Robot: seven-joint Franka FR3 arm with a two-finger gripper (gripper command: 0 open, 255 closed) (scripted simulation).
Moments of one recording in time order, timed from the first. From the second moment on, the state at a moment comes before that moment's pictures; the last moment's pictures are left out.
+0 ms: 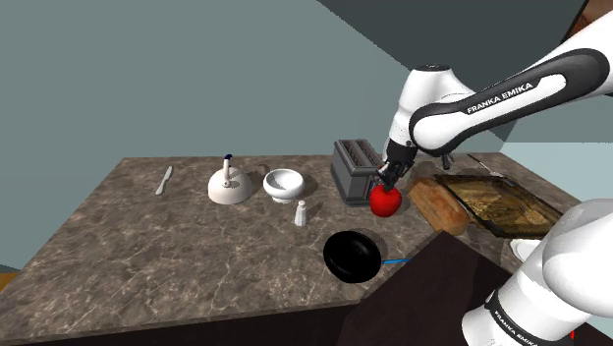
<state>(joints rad) -0.01 -0.42 -0.05 -2.73 -0.15 2.39 0.19</state>
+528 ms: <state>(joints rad) 0.11 -0.48 0.10 -2.69 -0.07 2.27 0.37</state>
